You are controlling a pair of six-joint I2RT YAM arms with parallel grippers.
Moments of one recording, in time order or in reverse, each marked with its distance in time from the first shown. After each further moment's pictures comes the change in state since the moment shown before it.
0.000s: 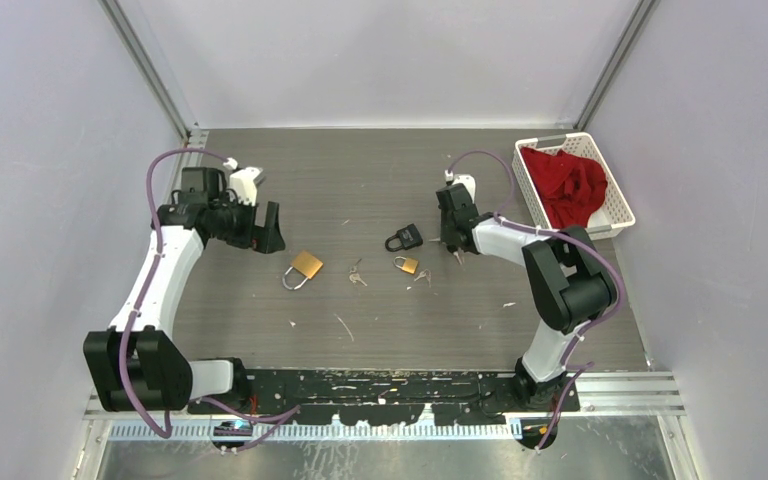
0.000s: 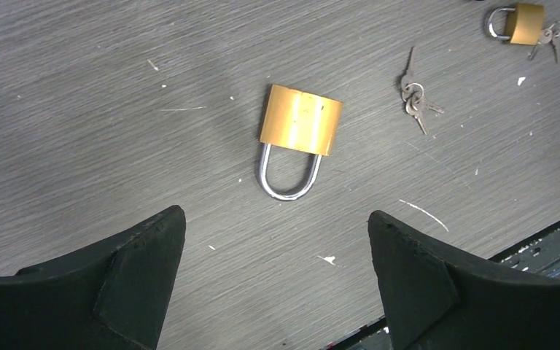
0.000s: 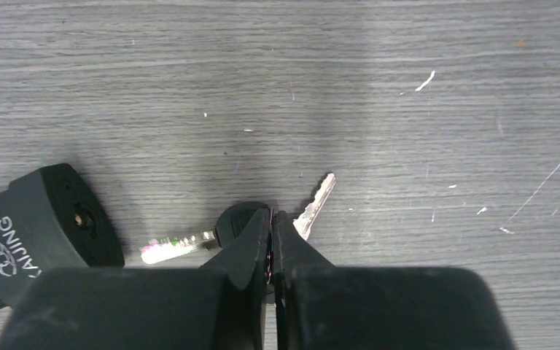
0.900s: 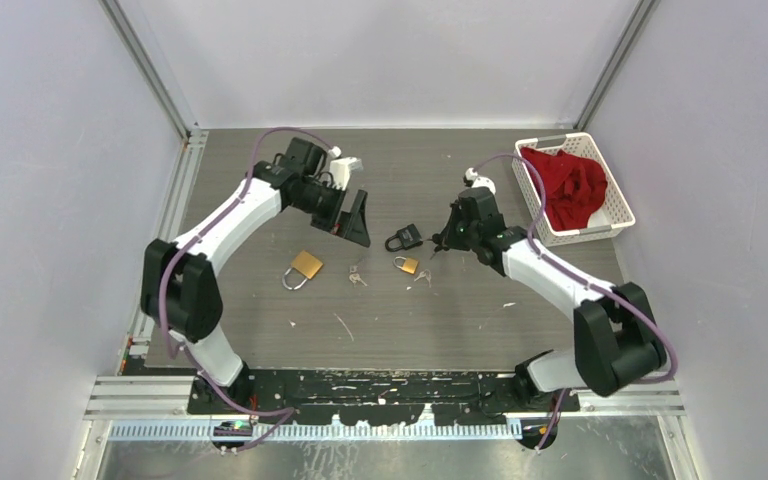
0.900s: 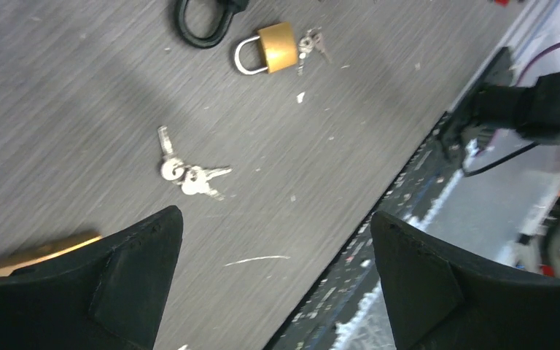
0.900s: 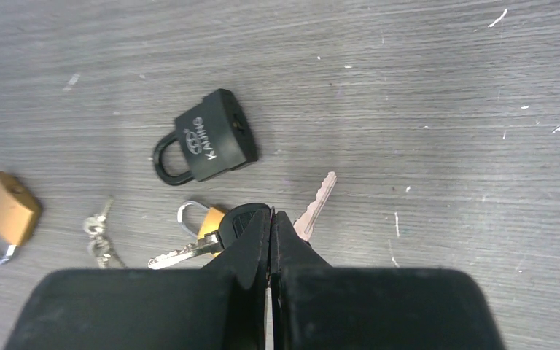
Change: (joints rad) left arm -0.435 0.384 0.328 -0.009 0.206 -0.196; right arm -0.002 -0.338 -0.124 -0.062 -0.239 0.190
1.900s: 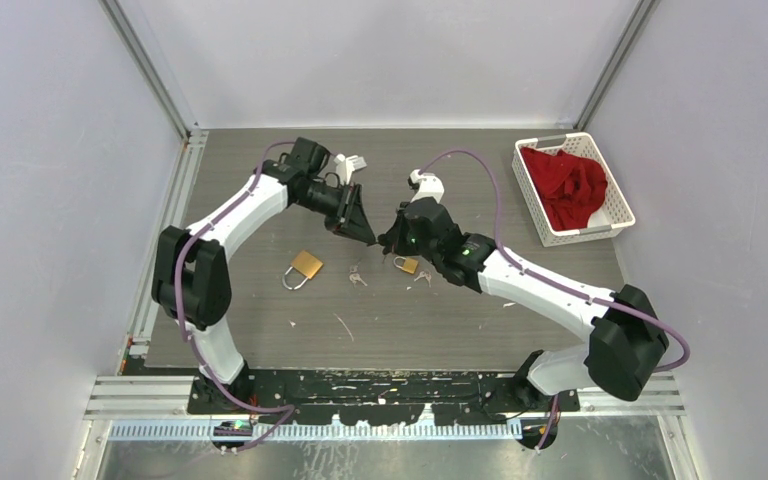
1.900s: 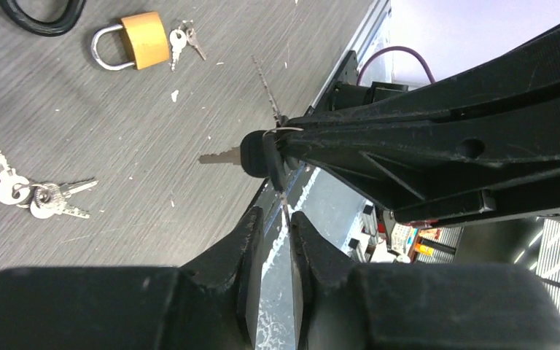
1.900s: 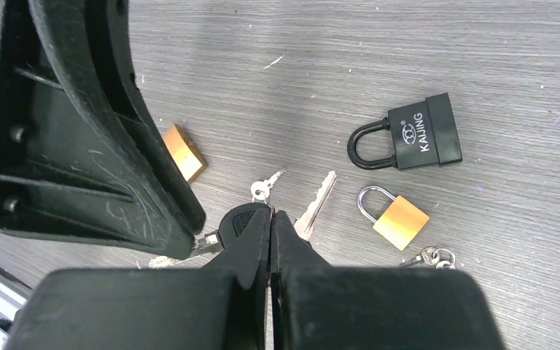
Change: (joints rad) left arm 0.002 0.124 0.047 0.050 0.340 -0.299; right arm 0.386 -0.056 0.141 -0.006 0.171 0.111
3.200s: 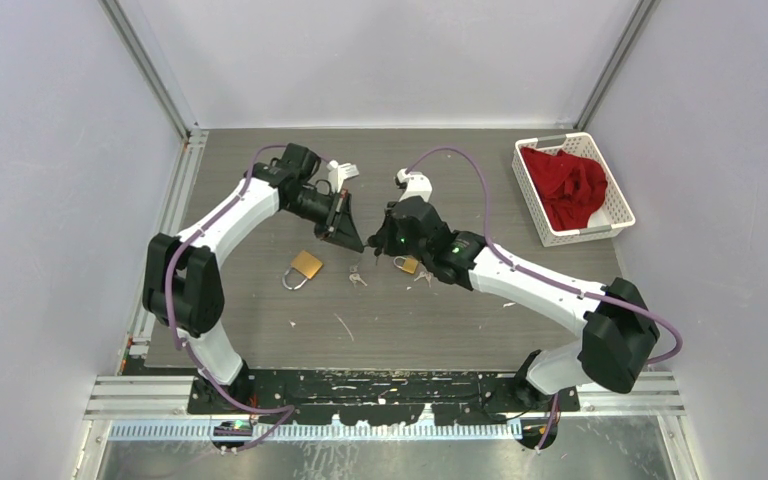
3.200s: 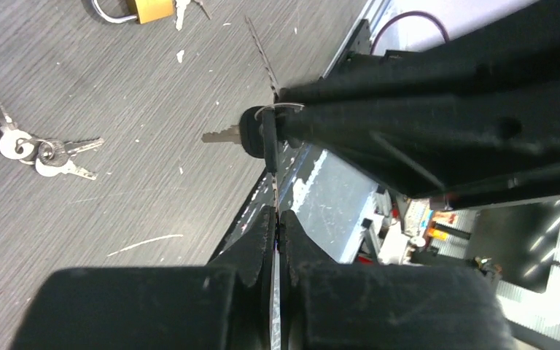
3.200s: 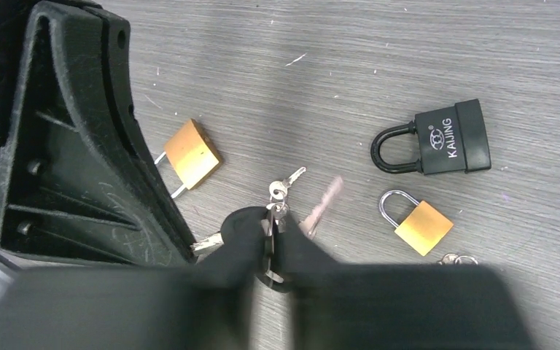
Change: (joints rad) left arm 0.029 -0.060 -0.060 -0.090 0.012 0.113; right arm 0.043 0.050 0.064 -0.020 0.032 -0.007
